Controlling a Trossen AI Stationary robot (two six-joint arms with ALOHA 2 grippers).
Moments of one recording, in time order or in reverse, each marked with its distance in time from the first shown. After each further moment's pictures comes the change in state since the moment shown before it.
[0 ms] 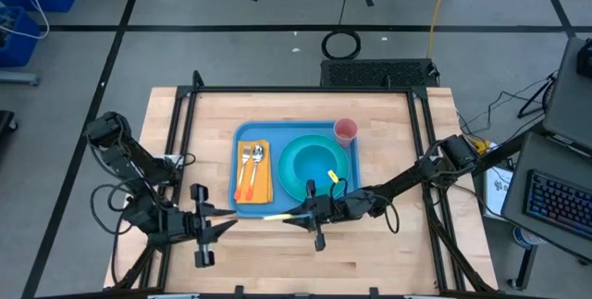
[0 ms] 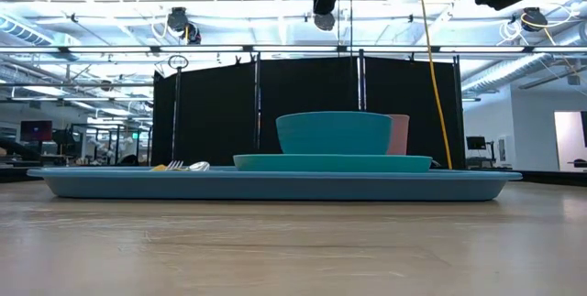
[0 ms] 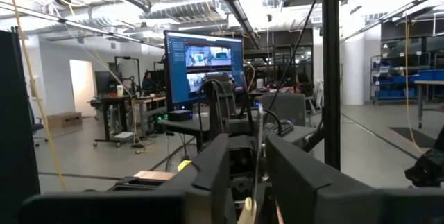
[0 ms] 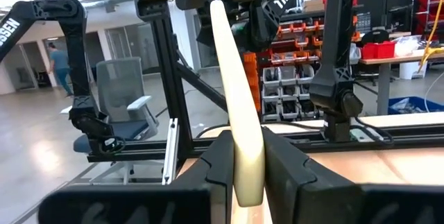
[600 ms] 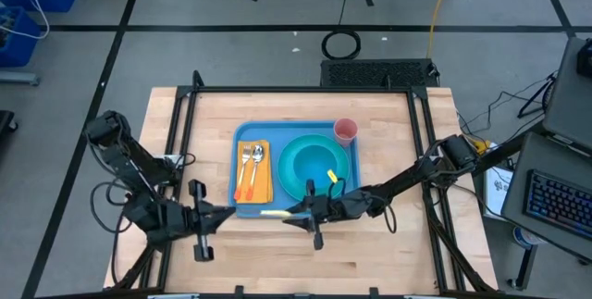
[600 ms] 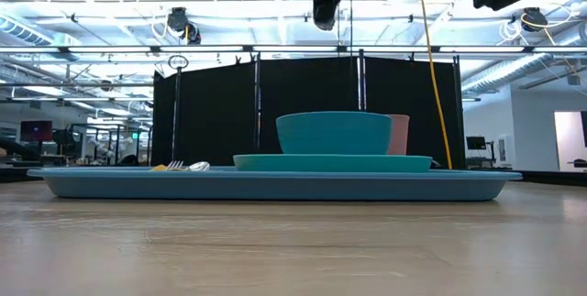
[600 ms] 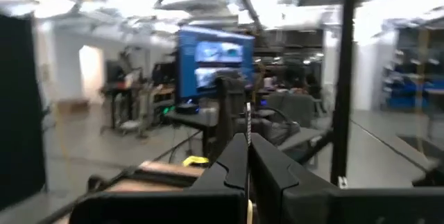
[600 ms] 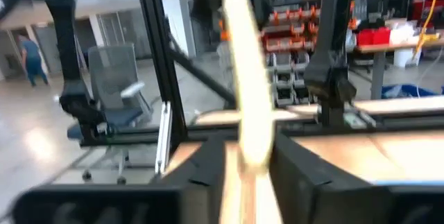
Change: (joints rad) left arm 0.005 -0.009 0.000 0.040 -0.049 -0.013; right arm -0.001 0.000 0.002 -0.054 -0.003 0.012
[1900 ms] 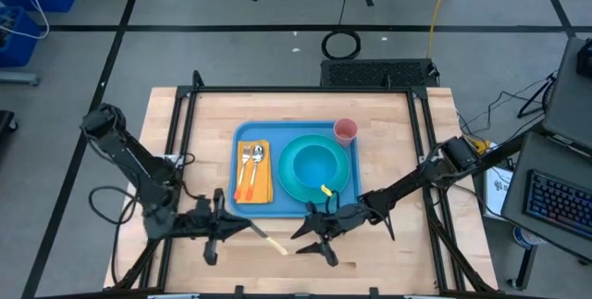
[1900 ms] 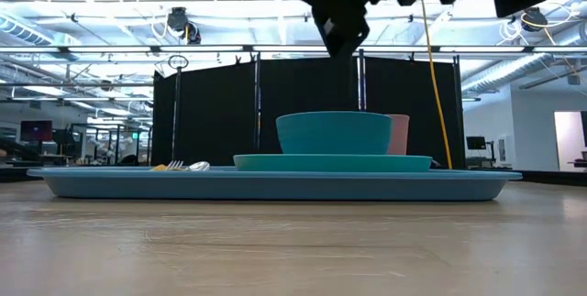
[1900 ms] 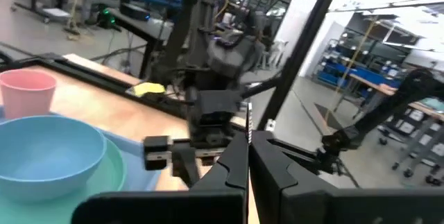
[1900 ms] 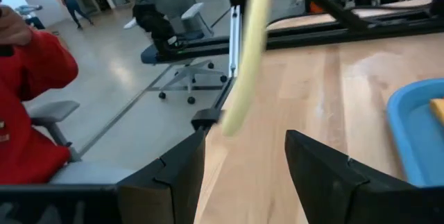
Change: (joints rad) left arm 0.082 -0.122 0.000 -0.802 0.202 -0.980; right arm 0.047 0.001 -0.003 -0.271 -0.237 0.168
